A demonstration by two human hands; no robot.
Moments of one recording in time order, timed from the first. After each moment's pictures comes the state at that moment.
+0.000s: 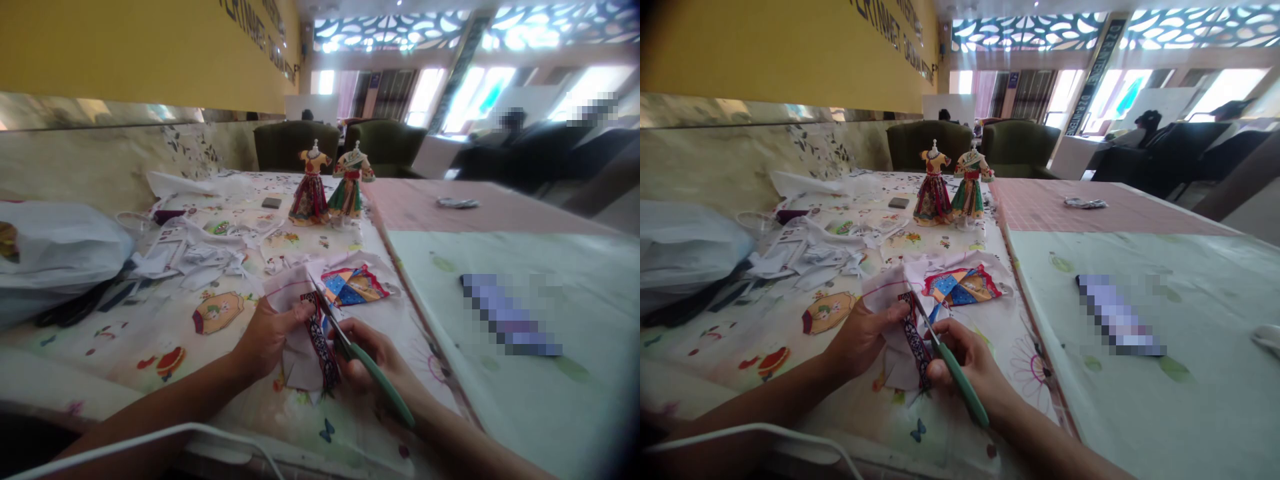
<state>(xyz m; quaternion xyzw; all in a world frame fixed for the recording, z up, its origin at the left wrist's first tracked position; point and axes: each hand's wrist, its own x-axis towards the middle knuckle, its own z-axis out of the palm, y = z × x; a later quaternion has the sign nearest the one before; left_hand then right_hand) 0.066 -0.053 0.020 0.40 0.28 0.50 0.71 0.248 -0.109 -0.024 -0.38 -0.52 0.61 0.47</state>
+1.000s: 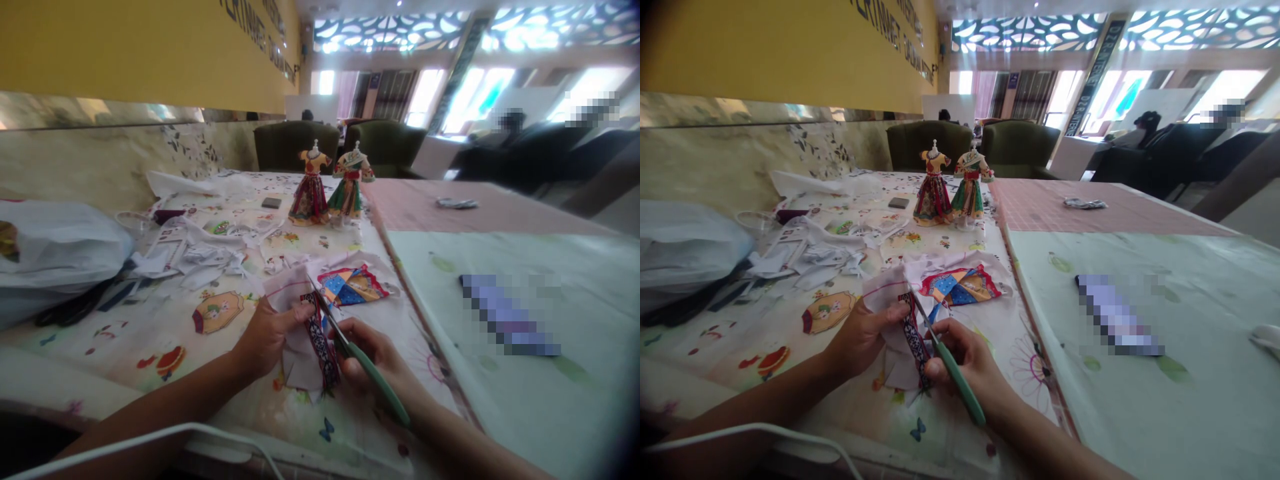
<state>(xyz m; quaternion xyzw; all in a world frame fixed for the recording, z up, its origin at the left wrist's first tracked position) 0.064 -0.051 0.016 0.42 0.28 0.50 0.71 0.244 -0.111 -0.023 -0.40 -0.49 0.61 0.48</state>
